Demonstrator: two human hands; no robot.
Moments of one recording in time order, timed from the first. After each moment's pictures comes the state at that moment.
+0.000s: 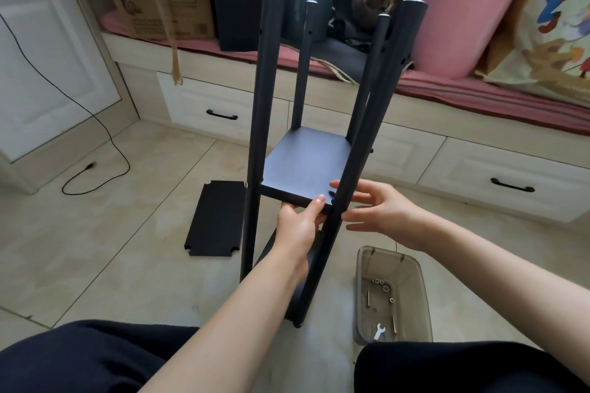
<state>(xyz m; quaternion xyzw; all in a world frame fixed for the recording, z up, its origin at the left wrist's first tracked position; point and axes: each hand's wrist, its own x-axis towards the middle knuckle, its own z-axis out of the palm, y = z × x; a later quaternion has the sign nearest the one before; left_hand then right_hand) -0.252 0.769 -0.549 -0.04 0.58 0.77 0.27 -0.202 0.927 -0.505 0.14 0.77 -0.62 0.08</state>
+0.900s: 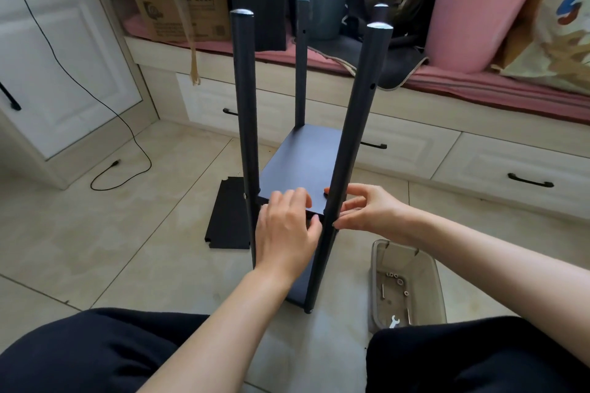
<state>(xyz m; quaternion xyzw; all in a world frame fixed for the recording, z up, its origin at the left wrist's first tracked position) -0.240 0.708 -0.548 0.25 0.90 0.31 -0.15 -0.214 0.894 -0.521 0.16 0.78 -0.59 0.11</state>
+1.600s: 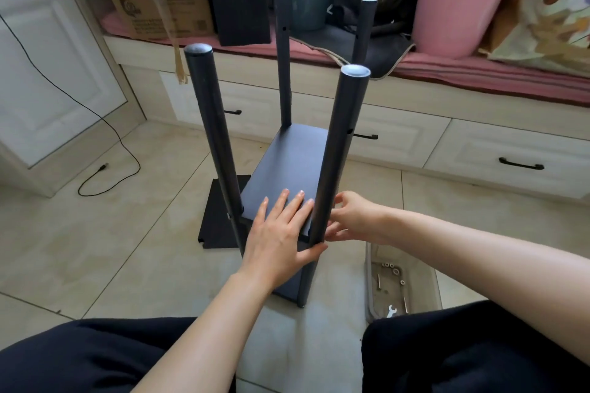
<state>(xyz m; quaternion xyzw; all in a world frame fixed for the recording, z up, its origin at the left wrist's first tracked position) -0.258 0.699 -0.593 0.39 0.91 0.13 -0.03 -0.221 0.877 -0.543 0.24 0.73 -0.62 0.17</state>
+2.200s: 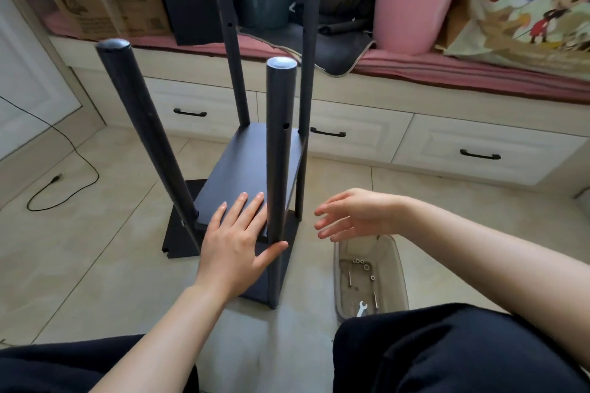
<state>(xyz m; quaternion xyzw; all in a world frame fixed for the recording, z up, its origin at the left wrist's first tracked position) -0.253 0.705 -0.593 0.38 0.92 0.10 -0.07 -0.195 0.965 -0.542 0.25 0.68 -0.65 0.25</state>
